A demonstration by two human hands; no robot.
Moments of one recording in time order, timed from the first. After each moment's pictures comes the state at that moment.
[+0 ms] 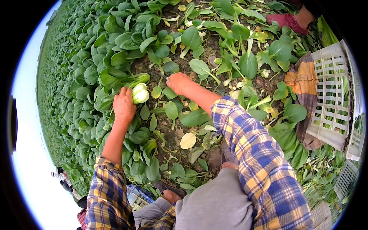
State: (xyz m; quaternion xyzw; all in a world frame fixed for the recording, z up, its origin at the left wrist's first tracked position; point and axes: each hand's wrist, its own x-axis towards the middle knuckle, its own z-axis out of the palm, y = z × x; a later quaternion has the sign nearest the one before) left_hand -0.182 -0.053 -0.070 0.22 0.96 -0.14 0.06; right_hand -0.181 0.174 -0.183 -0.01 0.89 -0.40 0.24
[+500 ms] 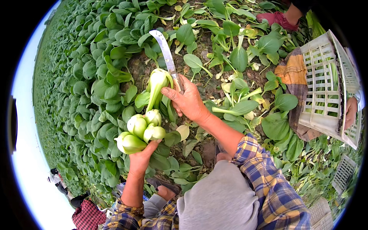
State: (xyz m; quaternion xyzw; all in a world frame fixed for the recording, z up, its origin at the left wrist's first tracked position) left_hand 0.000 0.004 0.015 -0.08 0.77 0.60 0.23; right_hand -0.052 0.201 -0.055 0.10 0.48 -0.87 0.07
